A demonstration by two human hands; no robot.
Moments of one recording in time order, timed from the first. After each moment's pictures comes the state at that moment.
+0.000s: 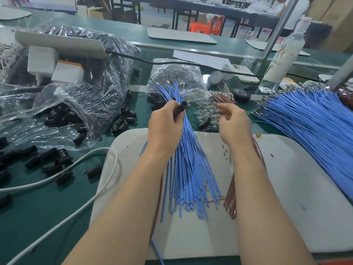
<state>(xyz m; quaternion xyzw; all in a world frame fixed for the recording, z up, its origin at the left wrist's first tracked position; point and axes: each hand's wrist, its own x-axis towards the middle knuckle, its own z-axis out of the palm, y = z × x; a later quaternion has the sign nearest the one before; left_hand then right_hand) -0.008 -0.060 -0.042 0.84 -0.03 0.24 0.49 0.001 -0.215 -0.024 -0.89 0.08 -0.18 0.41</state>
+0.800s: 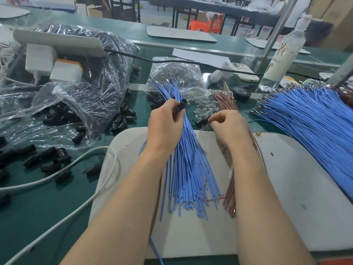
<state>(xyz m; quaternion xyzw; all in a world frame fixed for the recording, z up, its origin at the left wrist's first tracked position) -0.009 -0.060 -0.041 0.84 -0.04 0.24 0.49 -0.001 -0.213 -0.024 -0.94 0.09 -0.10 0.31</state>
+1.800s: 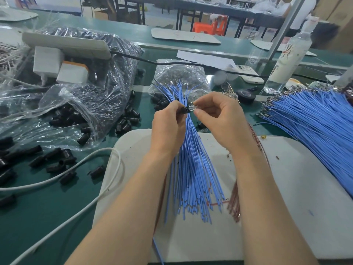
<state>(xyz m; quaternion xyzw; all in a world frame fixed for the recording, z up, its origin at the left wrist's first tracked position) -0.004 -0.061 -0.043 0.82 -0.02 0.23 0.52 -0.023 -0.183 0.009 -0.85 -0.13 -0.15 0.49</state>
